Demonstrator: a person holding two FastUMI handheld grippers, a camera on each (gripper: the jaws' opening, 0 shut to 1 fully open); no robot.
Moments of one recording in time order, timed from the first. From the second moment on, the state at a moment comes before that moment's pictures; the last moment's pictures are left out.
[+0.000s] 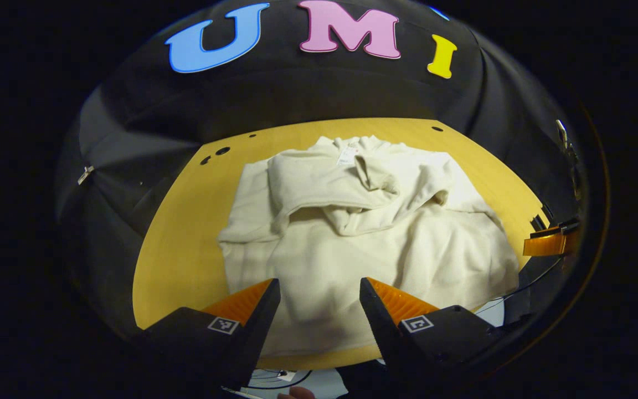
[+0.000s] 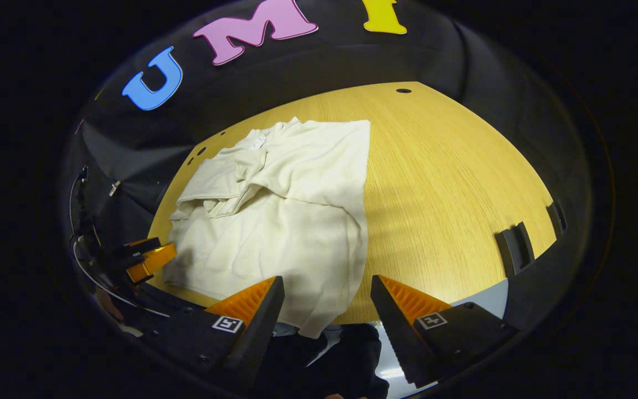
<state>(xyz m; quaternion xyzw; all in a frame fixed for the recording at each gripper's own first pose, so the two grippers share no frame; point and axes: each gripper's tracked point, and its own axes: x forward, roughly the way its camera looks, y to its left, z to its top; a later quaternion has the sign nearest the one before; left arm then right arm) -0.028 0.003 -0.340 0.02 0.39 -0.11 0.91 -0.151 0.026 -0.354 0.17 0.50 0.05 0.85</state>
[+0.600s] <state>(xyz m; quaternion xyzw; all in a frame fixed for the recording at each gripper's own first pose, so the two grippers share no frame) -0.060 0.063 -0.388 0.01 0.44 -0.09 0.89 -0.174 0.051 -0.393 0.15 0.54 0.01 0.83</state>
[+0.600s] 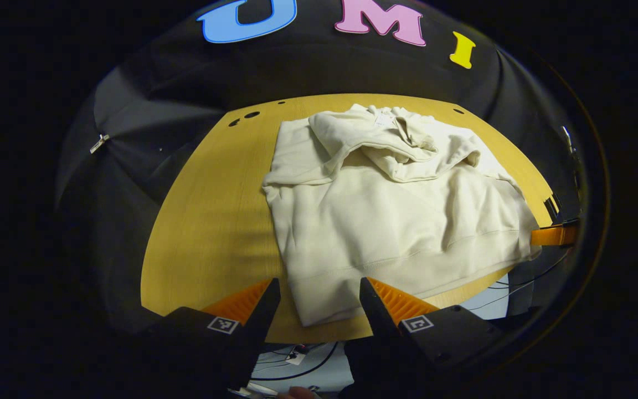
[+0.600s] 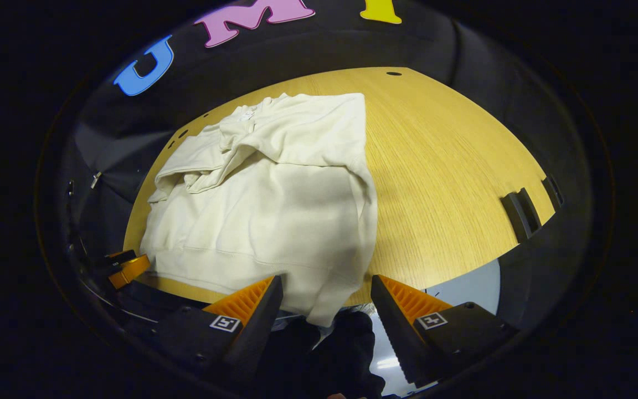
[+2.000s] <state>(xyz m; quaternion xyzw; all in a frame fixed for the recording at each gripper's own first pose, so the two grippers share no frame) -0.029 0.034 -0.368 -0.08 0.45 -0.11 0.88 -0.124 0.085 -0.370 0.18 0.52 0.05 0.84</state>
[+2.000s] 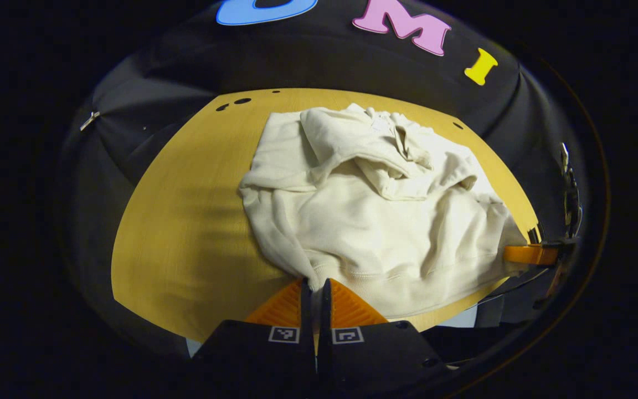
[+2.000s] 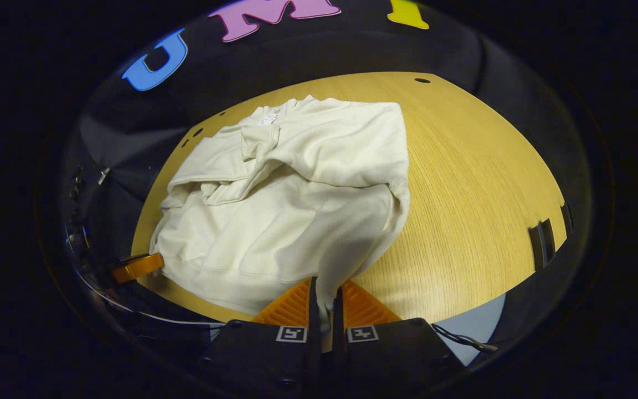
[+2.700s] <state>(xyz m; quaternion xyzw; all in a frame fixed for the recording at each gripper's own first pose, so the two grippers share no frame) 0.070 0.031 -0.277 -0.13 0.36 -0.12 0.92 0.008 0.072 -0.277 0.24 0.40 0.04 0.88</state>
